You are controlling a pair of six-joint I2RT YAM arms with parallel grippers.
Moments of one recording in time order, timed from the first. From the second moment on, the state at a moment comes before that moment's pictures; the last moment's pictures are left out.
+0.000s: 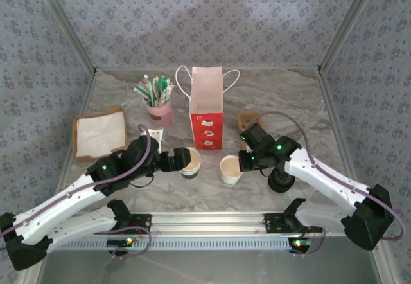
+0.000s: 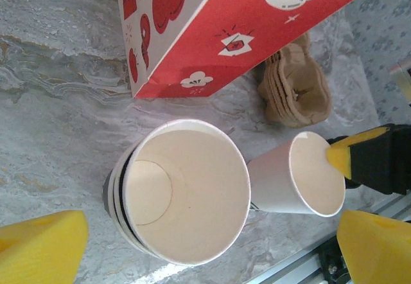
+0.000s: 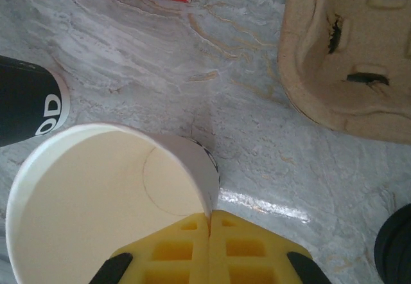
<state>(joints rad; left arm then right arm) -0.95 0.80 0.81 -0.67 -0.11 -0.84 0.74 1.13 0.87 -0.88 -0.04 0.55</state>
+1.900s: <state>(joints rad) -1.27 1.49 1.28 -0.65 -0.17 -0.63 0.29 0.91 0.66 -1.07 0.13 0.85</state>
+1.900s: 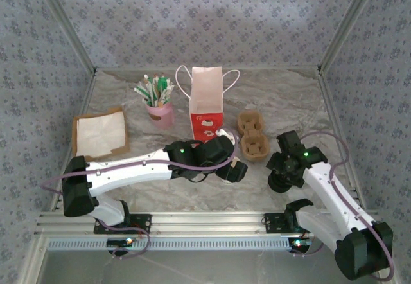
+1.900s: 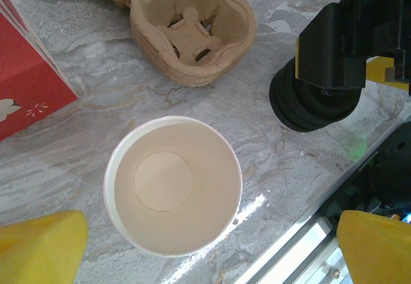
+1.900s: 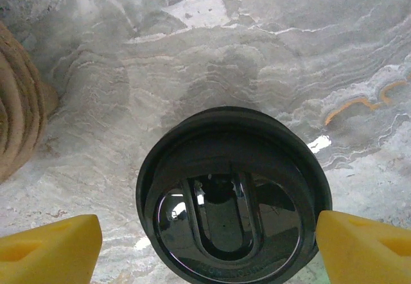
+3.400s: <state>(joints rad) -1.27 1.49 1.28 -0.65 -0.18 -0.63 0.30 0.94 0.63 -1.02 0.12 0.86</state>
